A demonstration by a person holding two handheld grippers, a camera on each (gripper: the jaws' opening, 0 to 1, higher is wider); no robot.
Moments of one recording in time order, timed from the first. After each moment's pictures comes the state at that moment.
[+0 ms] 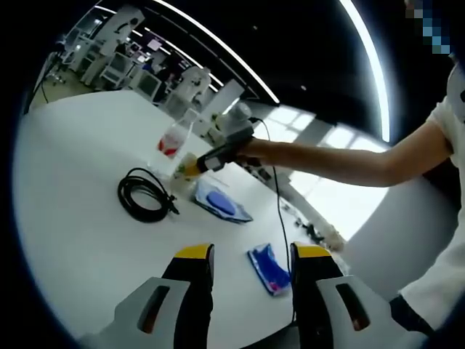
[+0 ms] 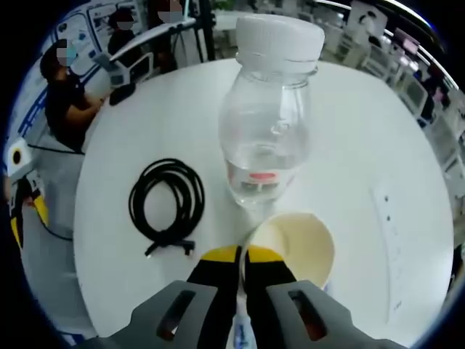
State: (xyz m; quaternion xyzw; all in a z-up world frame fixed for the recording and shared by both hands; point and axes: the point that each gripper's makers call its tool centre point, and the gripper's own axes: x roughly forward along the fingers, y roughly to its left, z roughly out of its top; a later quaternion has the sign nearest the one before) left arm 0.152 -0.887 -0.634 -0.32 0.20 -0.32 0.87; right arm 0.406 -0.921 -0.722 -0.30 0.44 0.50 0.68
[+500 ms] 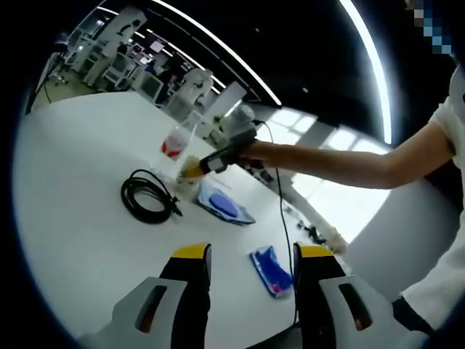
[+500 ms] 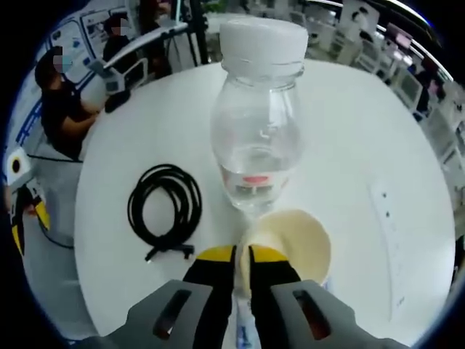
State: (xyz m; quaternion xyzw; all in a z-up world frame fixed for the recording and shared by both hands) left arm 0.154 -0.882 -0.636 -0.32 0.20 -0.31 0.87; right arm 0.408 -0.919 -0.721 -0.29 0.44 0.49 0.69
